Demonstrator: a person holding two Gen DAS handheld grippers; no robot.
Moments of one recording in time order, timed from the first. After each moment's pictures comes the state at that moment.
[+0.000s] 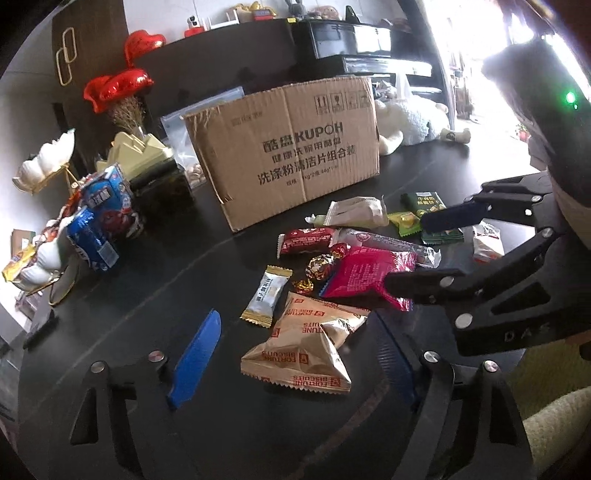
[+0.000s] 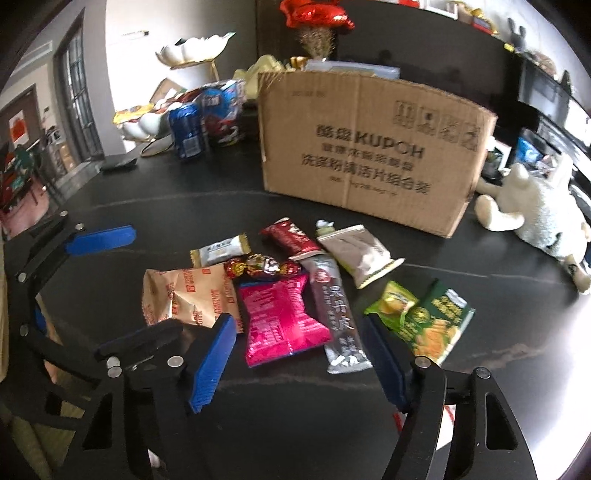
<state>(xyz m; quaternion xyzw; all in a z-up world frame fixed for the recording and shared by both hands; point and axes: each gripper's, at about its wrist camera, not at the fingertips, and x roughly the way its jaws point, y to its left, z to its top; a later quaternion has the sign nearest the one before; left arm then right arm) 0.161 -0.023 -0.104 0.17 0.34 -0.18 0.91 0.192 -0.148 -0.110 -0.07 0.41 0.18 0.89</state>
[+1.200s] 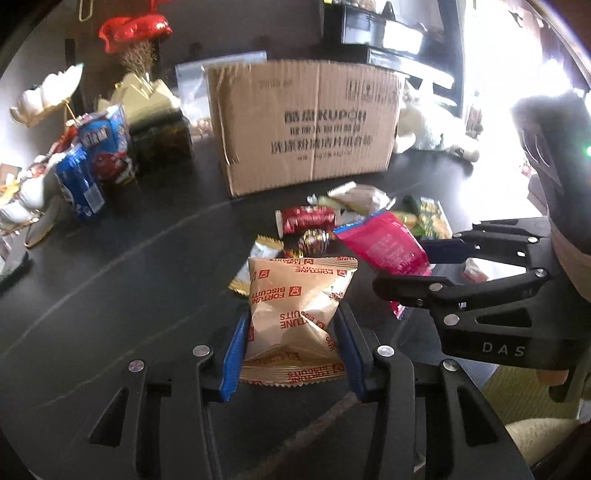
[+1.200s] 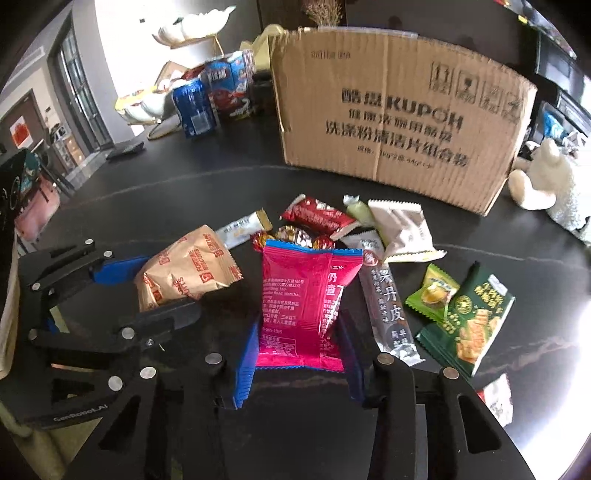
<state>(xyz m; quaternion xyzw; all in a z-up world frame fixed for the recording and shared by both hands) 0.169 -0.006 -0.102 0.07 0.40 -0.18 0.90 0.201 -0.133 -0.110 -0.04 0.45 0.19 0.87</state>
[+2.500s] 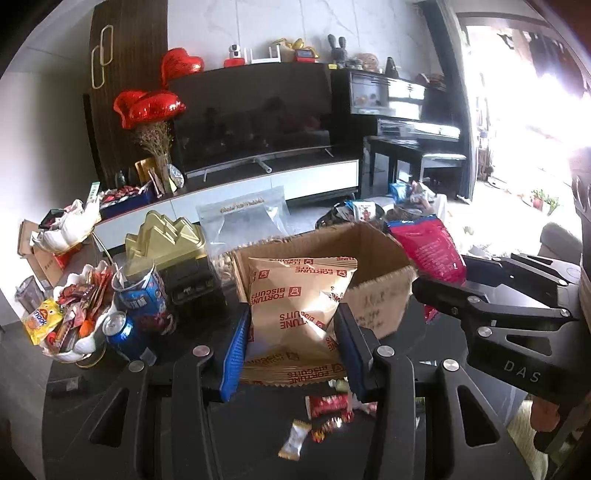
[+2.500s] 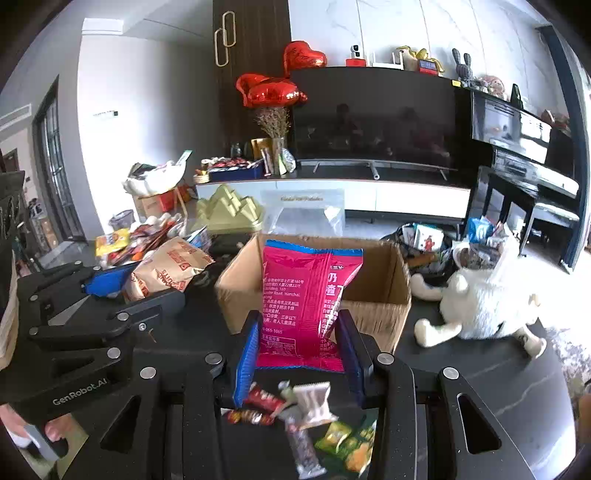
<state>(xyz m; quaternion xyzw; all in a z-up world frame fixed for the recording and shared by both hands) 0.250 -0.034 0.075 0.09 0.29 -0.15 0.94 0.249 -0.181 0.065 0.00 0.29 0.11 0.95</state>
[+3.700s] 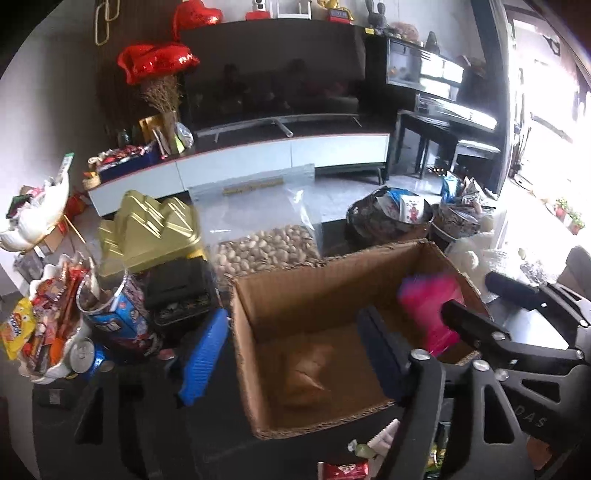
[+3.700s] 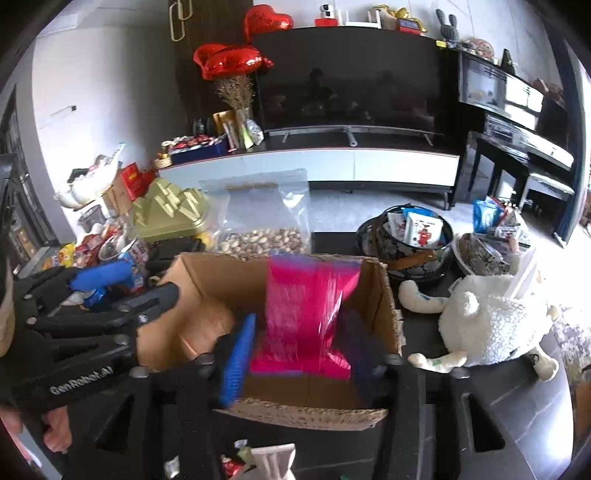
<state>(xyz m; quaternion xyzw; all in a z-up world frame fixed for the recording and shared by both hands) 0.393 -0.055 0.052 0.06 0.36 -0.11 0.92 0.374 -0.203 0.038 0.02 0.35 0.05 0.94</state>
